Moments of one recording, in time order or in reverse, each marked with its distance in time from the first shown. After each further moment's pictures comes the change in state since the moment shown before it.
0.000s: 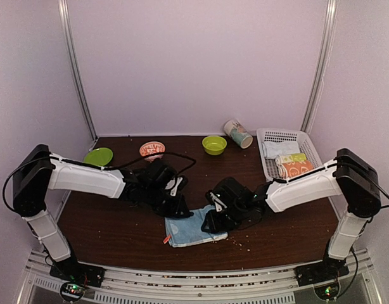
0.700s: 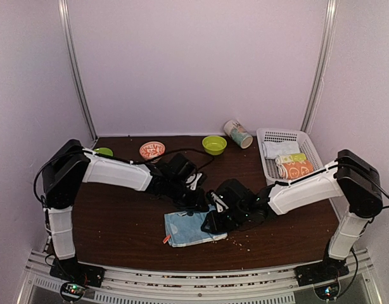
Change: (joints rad) left arm 0.000 0.271 0.286 0.021 0.093 0.002; right arm -0.005 -0.017 -0.057 0.101 -0.010 -0.001
